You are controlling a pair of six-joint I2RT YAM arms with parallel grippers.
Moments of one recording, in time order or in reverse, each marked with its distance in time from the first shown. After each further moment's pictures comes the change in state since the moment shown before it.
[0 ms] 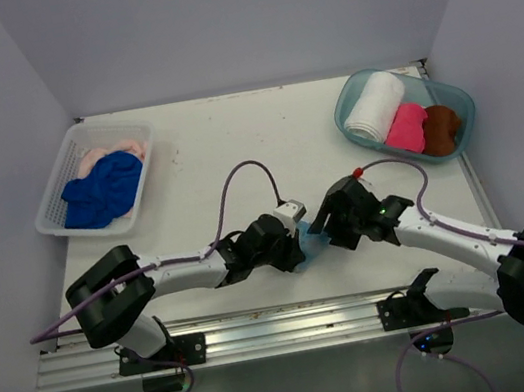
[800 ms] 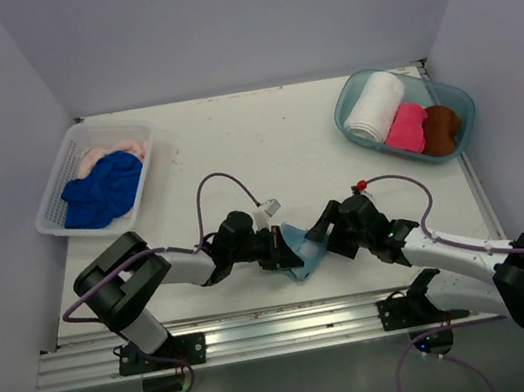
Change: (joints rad) left arm 0.212 0.090 -0.192 0.426 0.500 -0.345; right arm 0.000 -0.103 -0.284 0.392 -0.037 -0.009
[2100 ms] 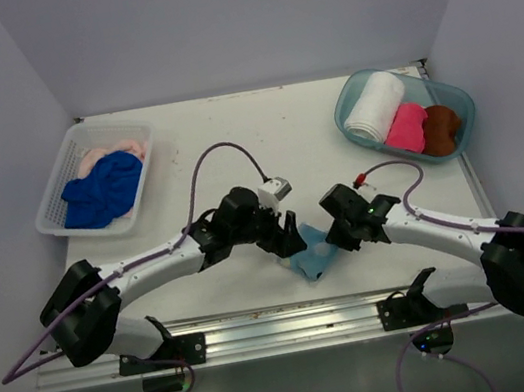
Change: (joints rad) left arm 0.014 -0.238 0.247 -0.551 -0.152 0.377; right arm 0.040 0.156 0.267 -0.475 0.186 0.064
